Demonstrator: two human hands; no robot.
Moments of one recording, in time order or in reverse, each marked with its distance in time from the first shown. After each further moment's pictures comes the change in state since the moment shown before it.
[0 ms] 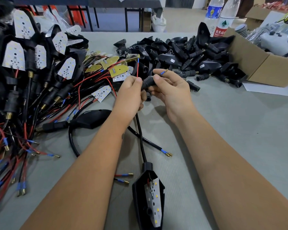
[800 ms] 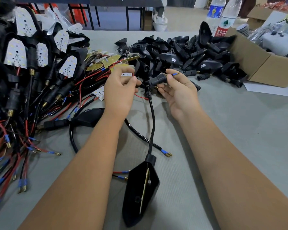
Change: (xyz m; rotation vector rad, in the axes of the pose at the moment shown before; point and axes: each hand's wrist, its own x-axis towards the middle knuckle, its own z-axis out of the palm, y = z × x) left_hand -0.002 0.004 -0.017 0.117 0.236 0.212; right_hand 0.002 -0.003 -0.007 0.184 0.172 0.158
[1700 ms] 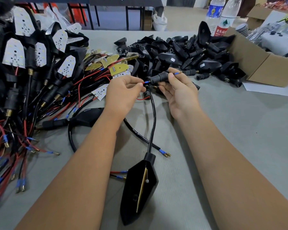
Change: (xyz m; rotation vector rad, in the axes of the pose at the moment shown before) left_hand -0.006 0.005 -0.002 0.105 -0.150 -0.058; right_hand 0.003 0.001 -0.002 0.058 0.039 -0.005
